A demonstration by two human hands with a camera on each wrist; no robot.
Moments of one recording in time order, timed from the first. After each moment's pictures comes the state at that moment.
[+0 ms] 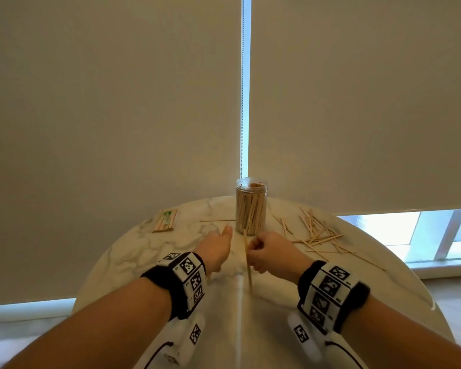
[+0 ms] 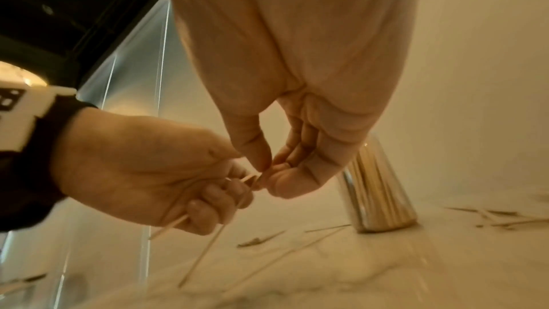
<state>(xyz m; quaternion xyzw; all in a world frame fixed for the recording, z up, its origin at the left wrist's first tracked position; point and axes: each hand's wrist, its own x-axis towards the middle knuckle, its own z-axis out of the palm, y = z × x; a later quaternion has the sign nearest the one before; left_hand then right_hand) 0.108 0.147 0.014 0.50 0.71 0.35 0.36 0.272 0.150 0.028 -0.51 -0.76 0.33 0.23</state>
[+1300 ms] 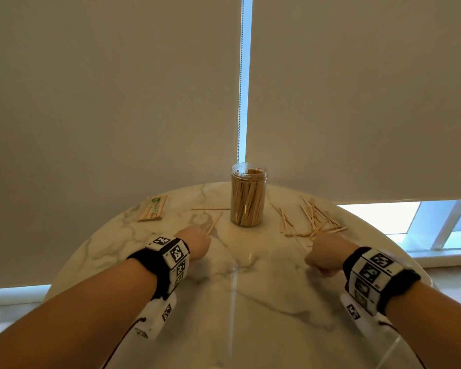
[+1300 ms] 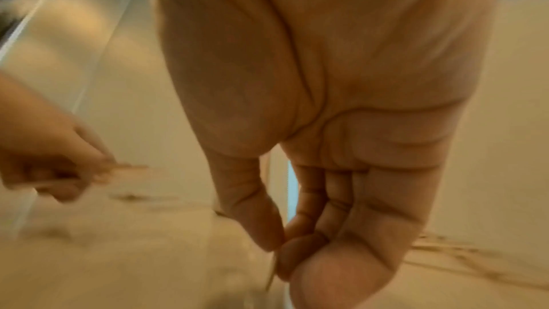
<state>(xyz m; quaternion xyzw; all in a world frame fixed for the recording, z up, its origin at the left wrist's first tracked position) 0.078 0.196 0.000 0.55 0.80 0.10 0.22 0.357 0.220 0.012 -0.68 -0.71 0.17 -0.04</state>
